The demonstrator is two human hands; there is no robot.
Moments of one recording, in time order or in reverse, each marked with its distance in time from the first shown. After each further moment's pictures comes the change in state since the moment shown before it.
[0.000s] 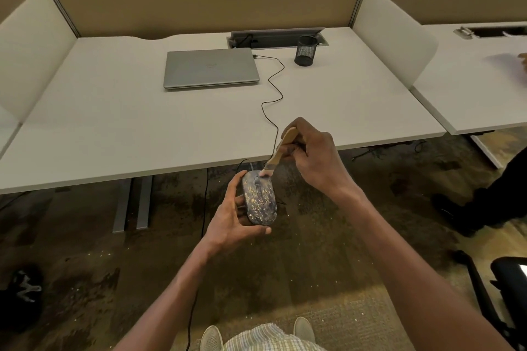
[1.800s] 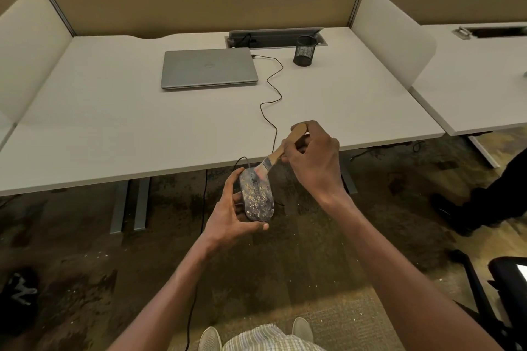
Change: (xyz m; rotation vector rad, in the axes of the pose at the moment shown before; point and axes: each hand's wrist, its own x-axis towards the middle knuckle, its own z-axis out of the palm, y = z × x) left_hand 0.011 0.004 -0.005 0.044 0.038 -0.042; right_hand 0.001 -0.009 0.018 -0.020 0.291 0.192
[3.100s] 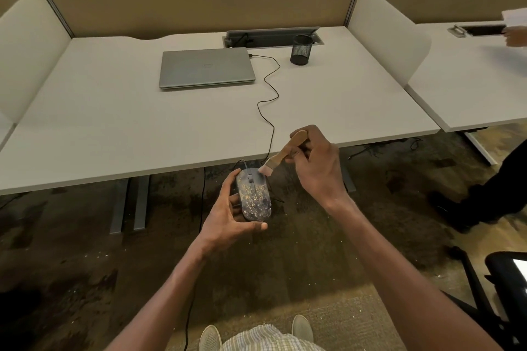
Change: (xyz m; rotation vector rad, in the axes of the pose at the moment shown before) left_hand -0.013 -0.001 0.004 -0.082 -0.016 -0.014; right_hand -0.015 0.018 -0.013 0.009 -0.073 -0.056
